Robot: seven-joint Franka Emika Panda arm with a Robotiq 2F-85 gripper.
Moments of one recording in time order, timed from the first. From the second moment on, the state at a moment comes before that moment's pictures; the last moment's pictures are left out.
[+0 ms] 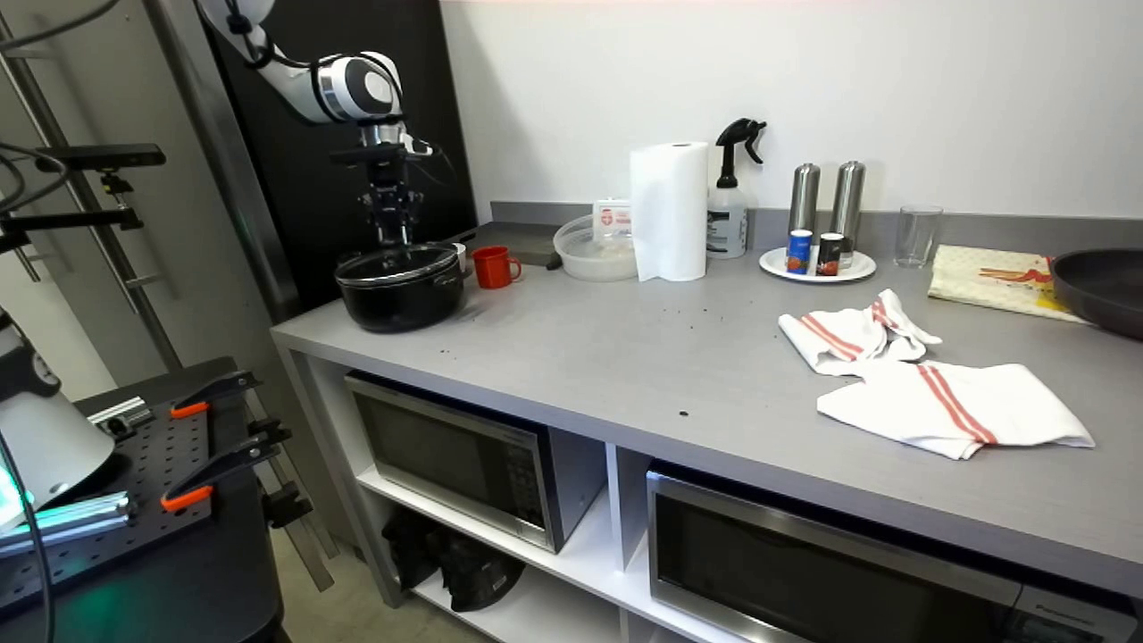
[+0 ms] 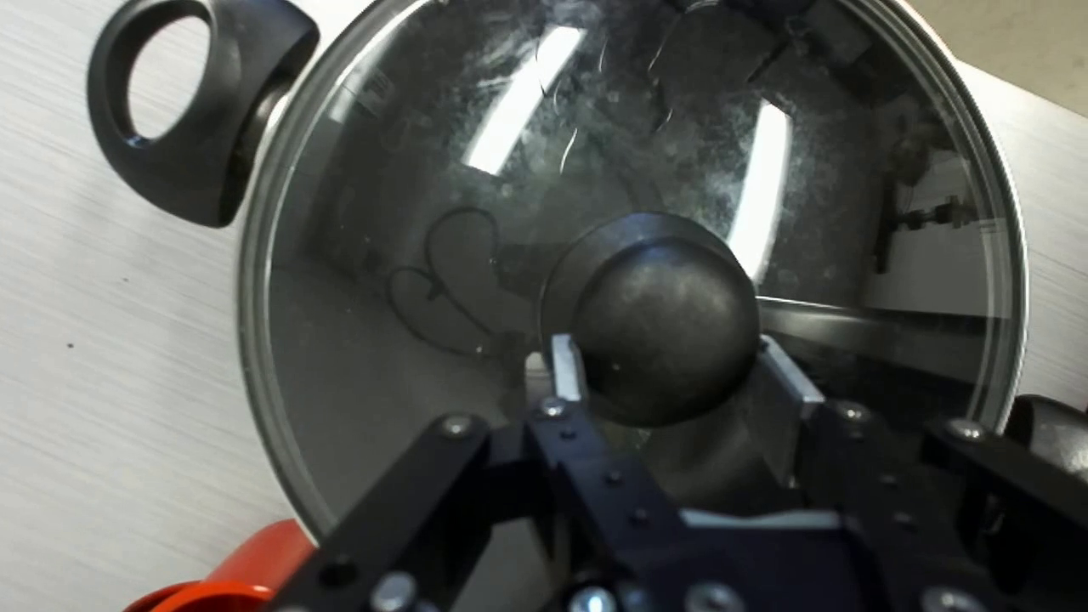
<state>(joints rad) 0.41 0.65 0.21 -1.61 -0.24 1.98 -0.09</state>
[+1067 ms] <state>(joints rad) 0.39 0.66 0.22 -1.61 -0.23 1.98 -0.14</state>
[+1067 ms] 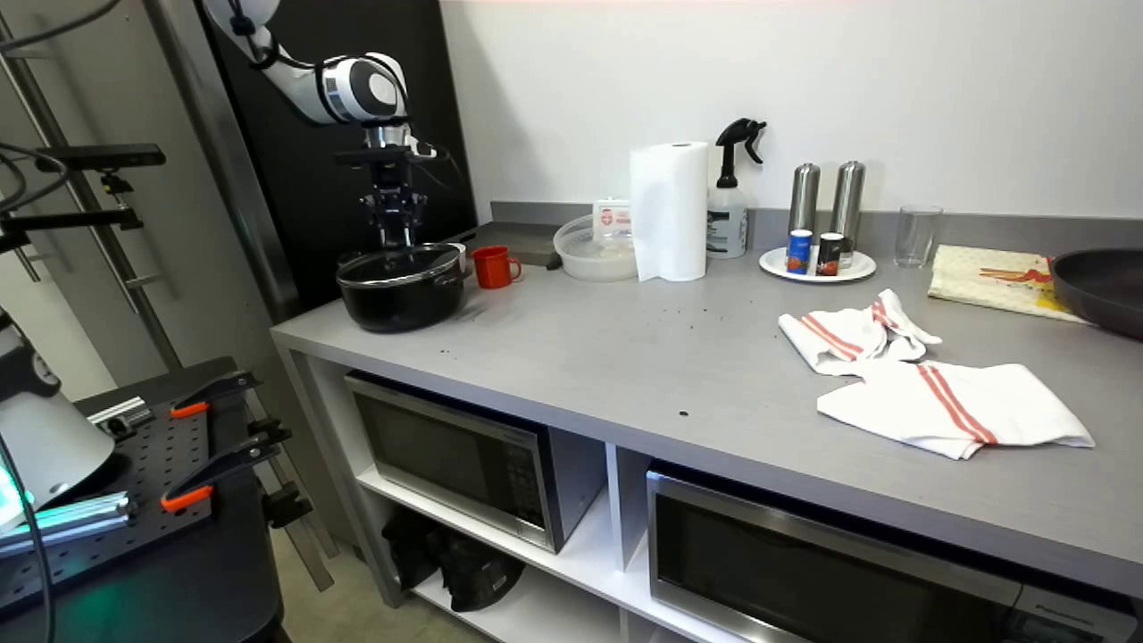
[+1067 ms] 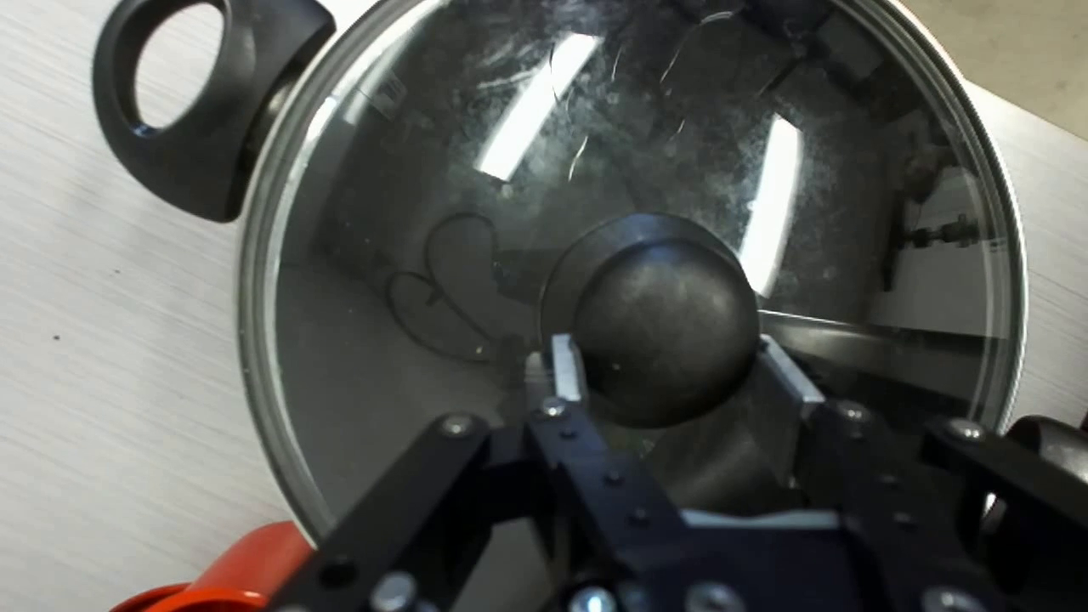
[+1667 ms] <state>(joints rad) 0.39 0.66 0.23 -1.61 -0.23 1.98 -0.15</state>
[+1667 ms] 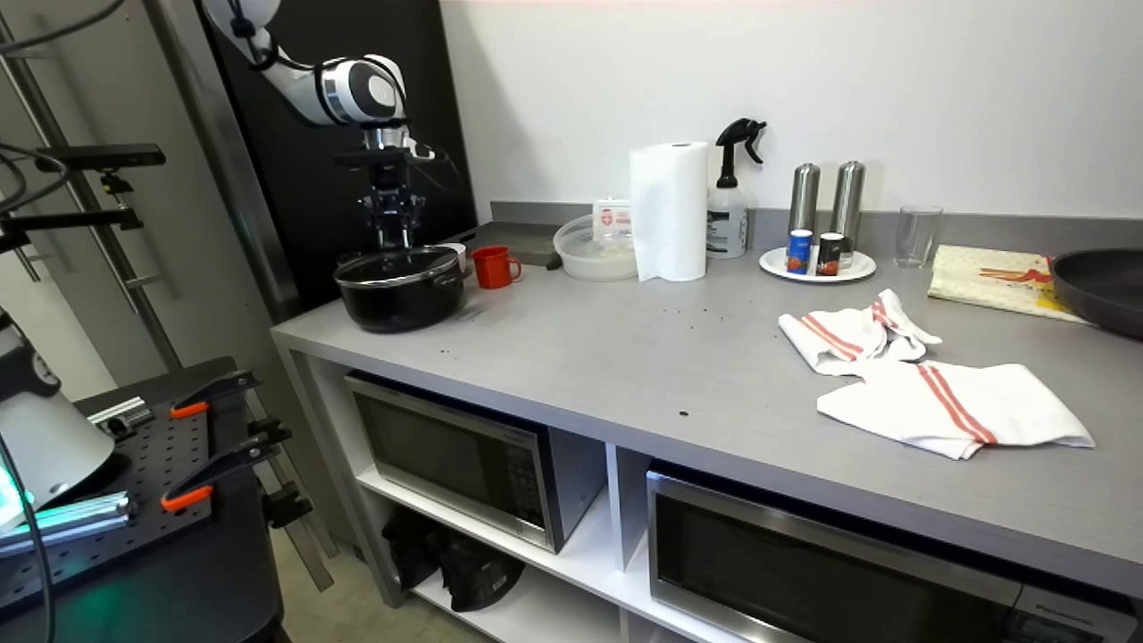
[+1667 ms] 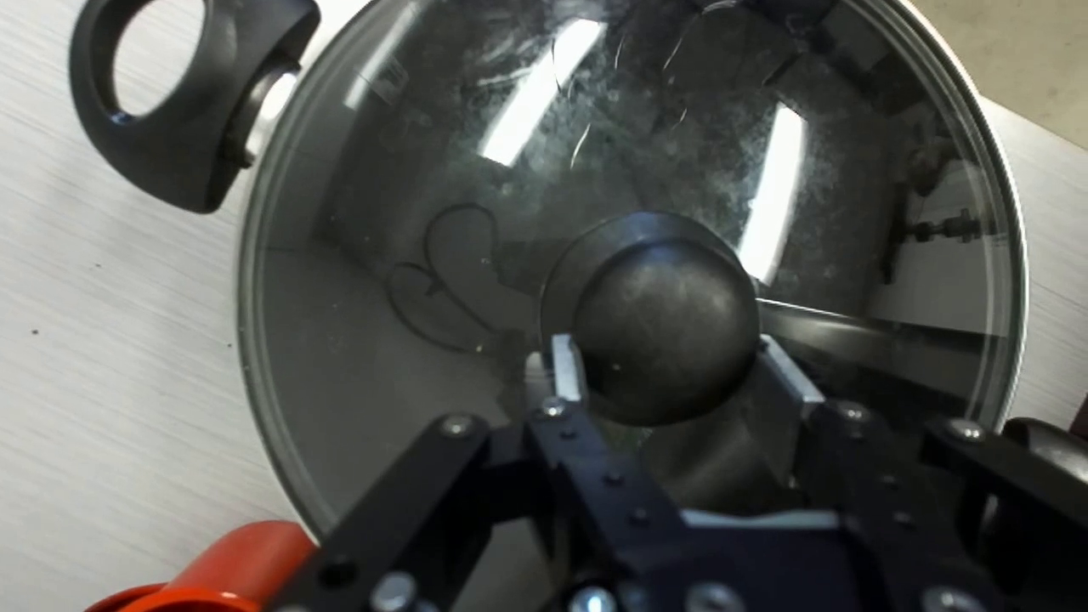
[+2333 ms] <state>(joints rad) 0.39 0.66 0.23 -1.61 -0.23 1.98 -0.15</state>
